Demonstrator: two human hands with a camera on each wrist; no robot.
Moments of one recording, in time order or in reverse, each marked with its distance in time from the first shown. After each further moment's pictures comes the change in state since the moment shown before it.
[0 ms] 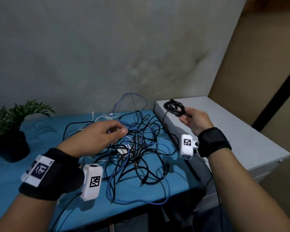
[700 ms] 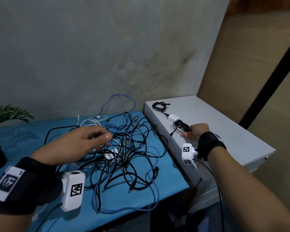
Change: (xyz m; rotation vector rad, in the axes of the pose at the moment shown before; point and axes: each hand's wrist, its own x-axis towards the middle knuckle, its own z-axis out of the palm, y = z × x) left_hand 0.009 -0.004 -0.002 -0.014 -0.087 -0.018; right_hand 0.063 0.033 -0.093 -0.415 0.335 0.257
